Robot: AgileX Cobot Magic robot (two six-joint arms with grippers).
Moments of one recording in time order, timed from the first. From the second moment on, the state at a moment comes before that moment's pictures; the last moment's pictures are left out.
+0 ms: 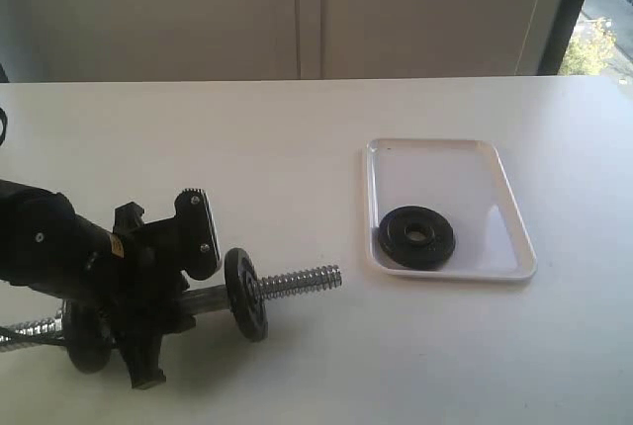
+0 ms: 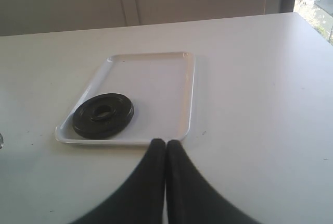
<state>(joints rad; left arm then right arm) -0.60 1.58 -0.69 -0.21 0.25 0.94 0.12 0.00 0.00 0.03 0.33 0.13</state>
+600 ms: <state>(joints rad) -0.60 1.58 -0.69 -0.21 0.25 0.94 0.12 0.00 0.00 0.03 0.33 0.15</state>
